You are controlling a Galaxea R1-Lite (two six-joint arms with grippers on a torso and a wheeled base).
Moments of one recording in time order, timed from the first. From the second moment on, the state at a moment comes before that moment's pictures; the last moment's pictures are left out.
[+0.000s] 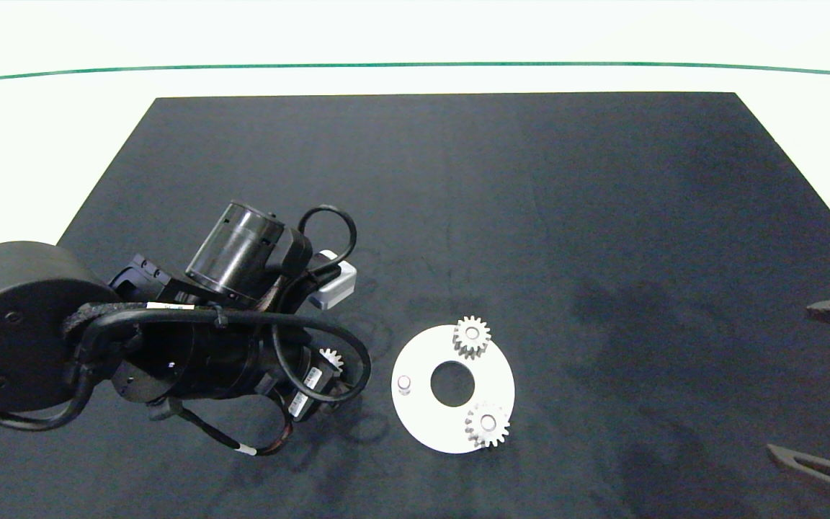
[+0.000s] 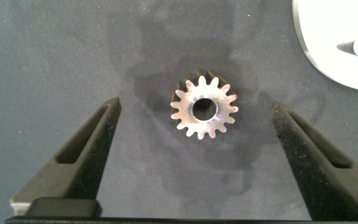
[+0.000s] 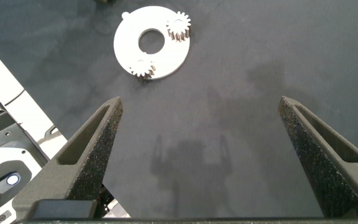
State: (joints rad) left arm -0.63 1.63 -1.08 0.28 0.21 0.17; right arm 0.86 0.98 -0.96 0.37 -0.20 -0.23
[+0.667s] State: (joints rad) left arm -0.63 1.64 -1.07 0.26 0.20 0.16; right arm 0.86 0.98 -0.96 0.37 -0.20 -0.23
